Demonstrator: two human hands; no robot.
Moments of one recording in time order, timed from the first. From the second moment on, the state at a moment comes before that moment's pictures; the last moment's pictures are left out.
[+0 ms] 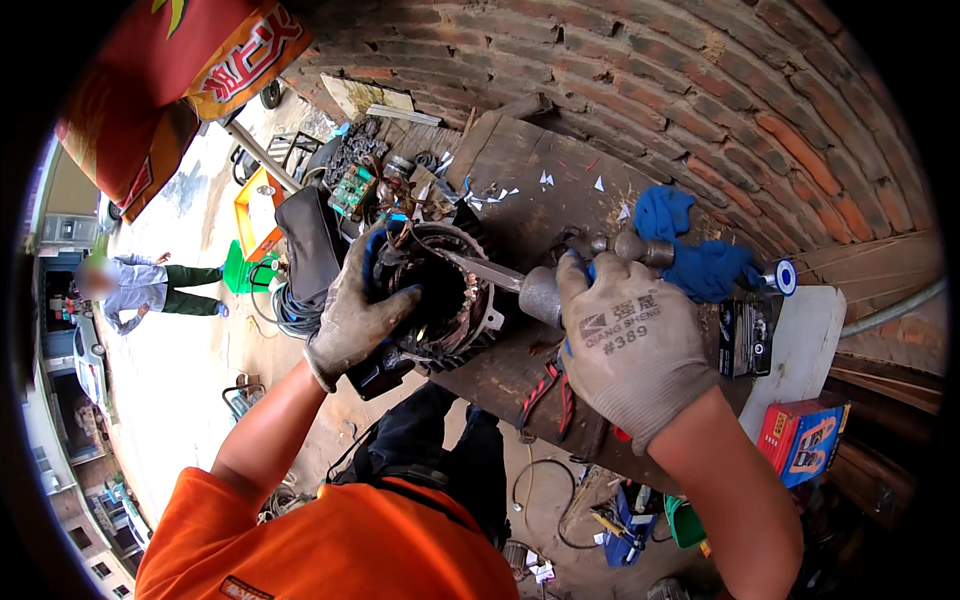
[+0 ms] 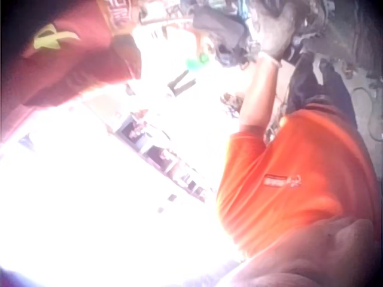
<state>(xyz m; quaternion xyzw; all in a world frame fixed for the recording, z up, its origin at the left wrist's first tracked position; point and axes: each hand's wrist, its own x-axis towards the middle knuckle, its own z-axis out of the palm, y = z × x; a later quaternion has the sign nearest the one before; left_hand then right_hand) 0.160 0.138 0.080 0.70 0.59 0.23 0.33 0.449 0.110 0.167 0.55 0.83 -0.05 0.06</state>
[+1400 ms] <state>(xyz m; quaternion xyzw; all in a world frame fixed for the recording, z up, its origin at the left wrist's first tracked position) 0.173 0.134 0.092 0.57 0.56 0.32 0.50 0.449 0.153 0.192 0.56 0.74 -0.36 0.12</state>
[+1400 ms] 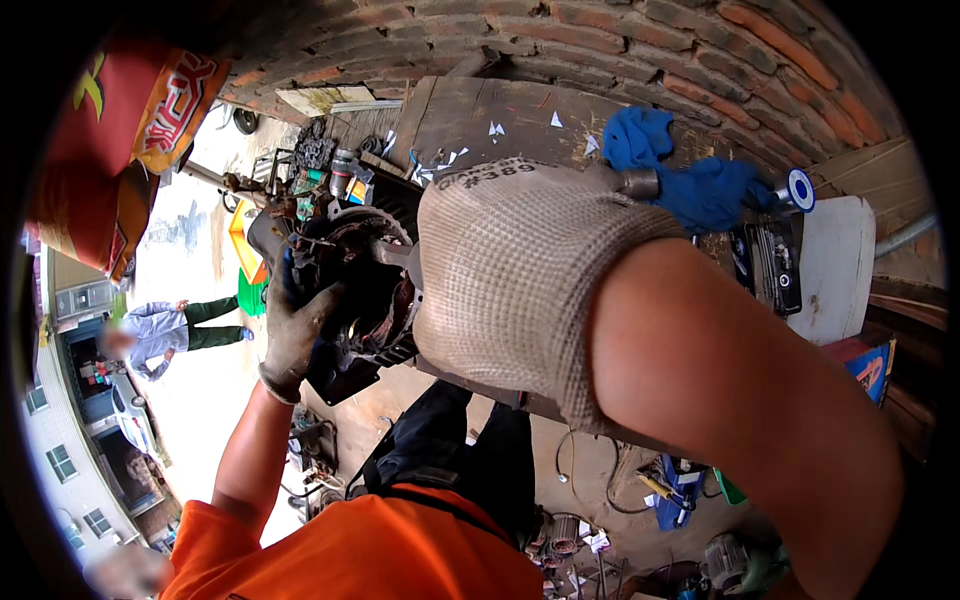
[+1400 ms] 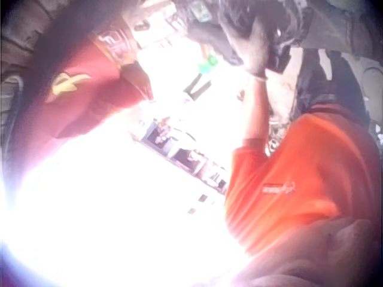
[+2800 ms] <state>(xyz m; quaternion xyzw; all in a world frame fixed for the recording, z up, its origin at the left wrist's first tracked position) 0.171 0.157 0.104 0.69 0.55 0.25 0.39 0.498 0.041 0.168 0.69 0.49 -0.48 -0.25</state>
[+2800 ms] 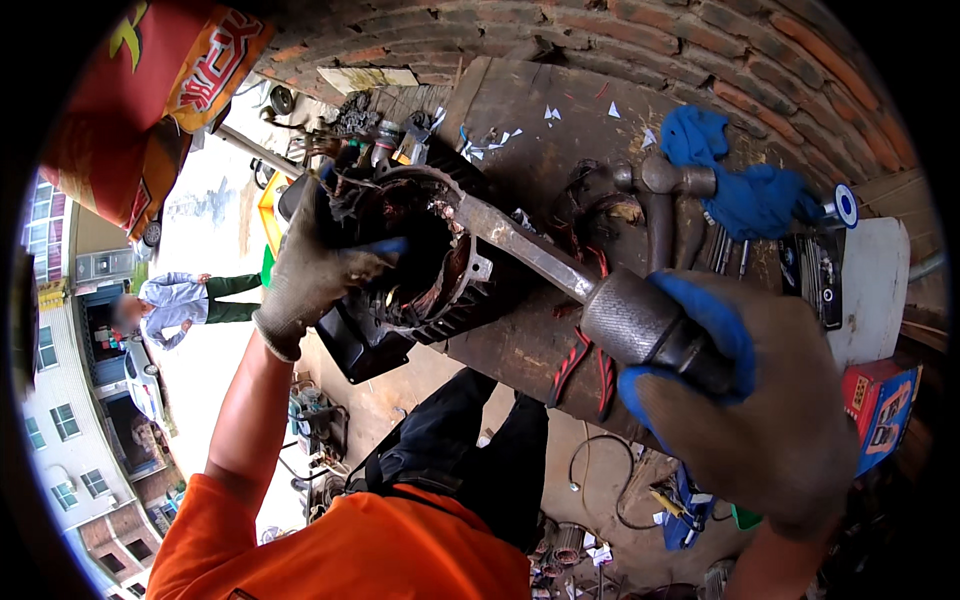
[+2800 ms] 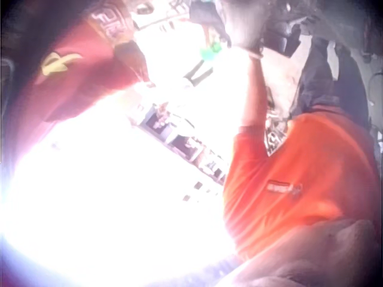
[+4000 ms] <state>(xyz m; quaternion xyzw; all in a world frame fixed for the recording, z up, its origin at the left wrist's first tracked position) 0.217 0.074 0.097 0.90 0.24 0.31 0.21 0.365 0.010 0.129 0.54 0.42 -0.49 -0.54</state>
